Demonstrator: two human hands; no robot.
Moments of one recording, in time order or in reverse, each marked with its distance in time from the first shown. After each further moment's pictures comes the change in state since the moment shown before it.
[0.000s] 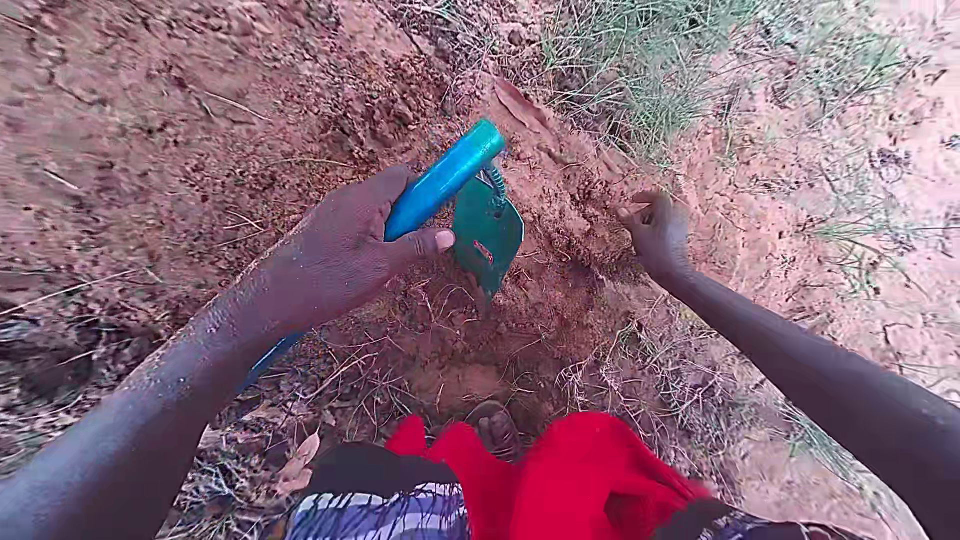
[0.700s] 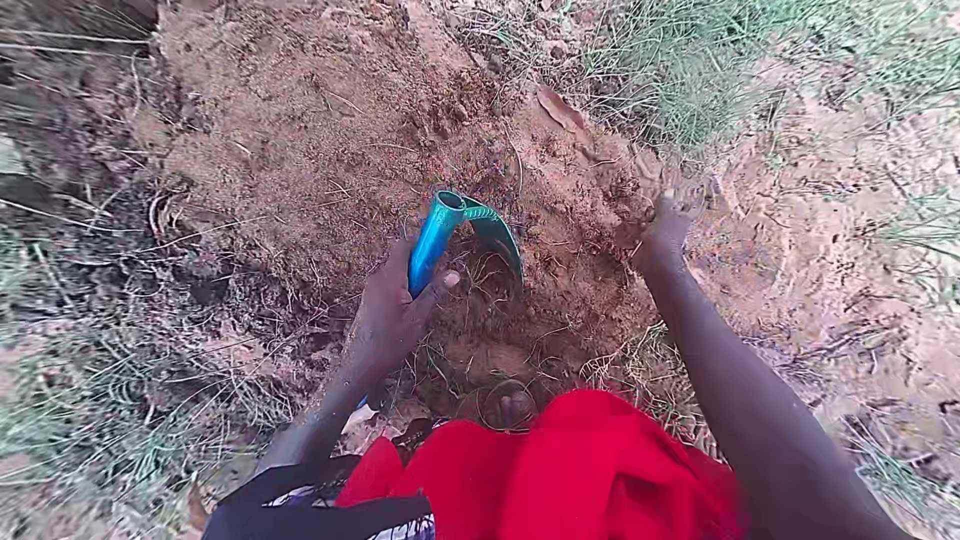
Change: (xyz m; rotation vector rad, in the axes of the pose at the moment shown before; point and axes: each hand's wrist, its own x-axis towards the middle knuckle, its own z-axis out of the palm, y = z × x) left_hand -0.085 -0.045 0.076 -0.172 0.422 -0.099; right_hand -0.006 -0.021 0.053 0.687 0.270 0.277
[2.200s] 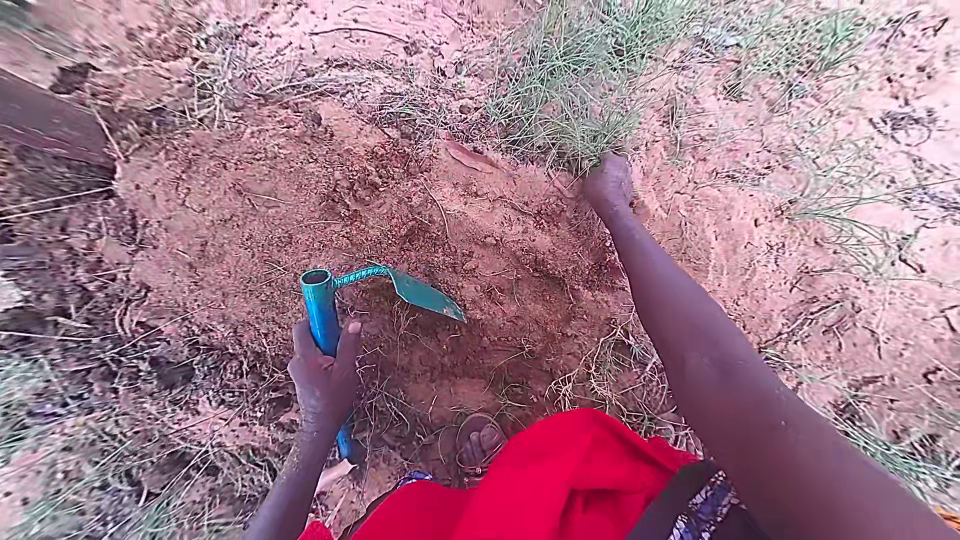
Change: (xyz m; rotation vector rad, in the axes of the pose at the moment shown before) left_hand -0.007 -0.018 0.031 0.241 0.429 0.019; right_hand 0.110 -0.058 -0.010 -0.588 -0.104 -0.152
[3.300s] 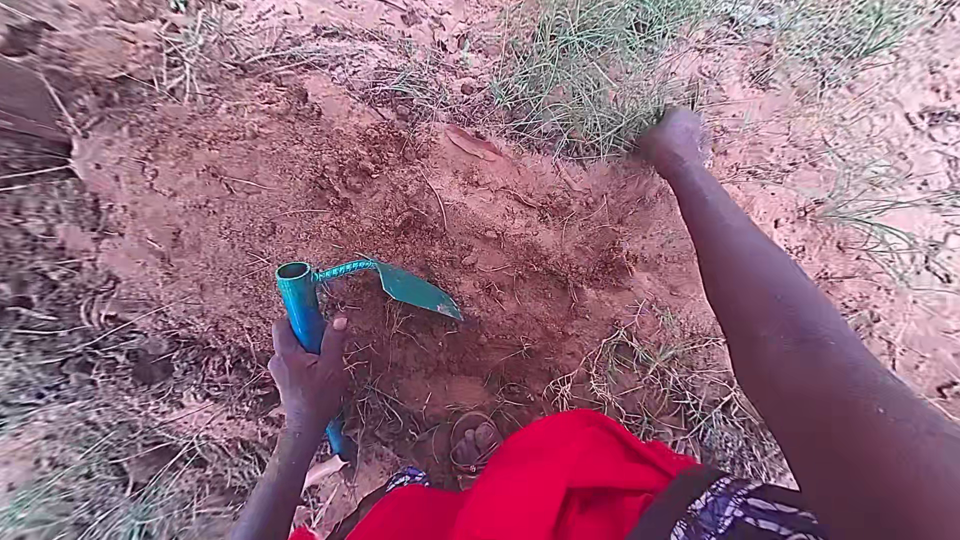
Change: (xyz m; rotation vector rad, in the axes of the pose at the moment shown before) left_hand 0.002 -0.002 0.000 0.024 0.000 -0.062; right_hand 0.052 0.018 -0.059 -0.187 0.002 -0.017
